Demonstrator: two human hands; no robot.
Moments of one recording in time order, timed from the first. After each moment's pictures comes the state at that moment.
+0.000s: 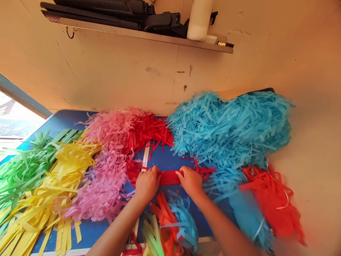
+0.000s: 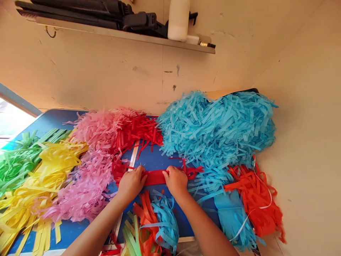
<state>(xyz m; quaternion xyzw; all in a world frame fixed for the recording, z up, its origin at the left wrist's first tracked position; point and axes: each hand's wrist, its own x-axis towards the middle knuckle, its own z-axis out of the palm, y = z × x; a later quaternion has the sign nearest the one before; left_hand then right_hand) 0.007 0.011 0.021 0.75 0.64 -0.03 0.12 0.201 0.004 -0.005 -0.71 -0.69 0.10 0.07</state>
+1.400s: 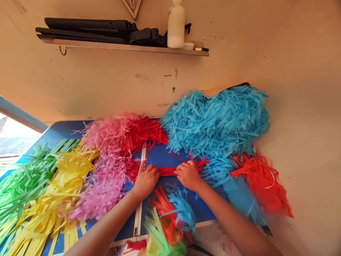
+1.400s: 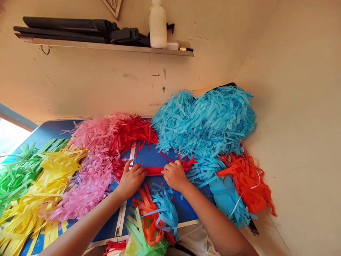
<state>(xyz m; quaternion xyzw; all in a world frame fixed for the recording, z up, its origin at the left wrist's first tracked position) -0.013 0.009 0.008 0.91 0.40 0.10 -0.05 0.229 -0.007 -0.002 -0.50 -0.85 0.12 0.14</state>
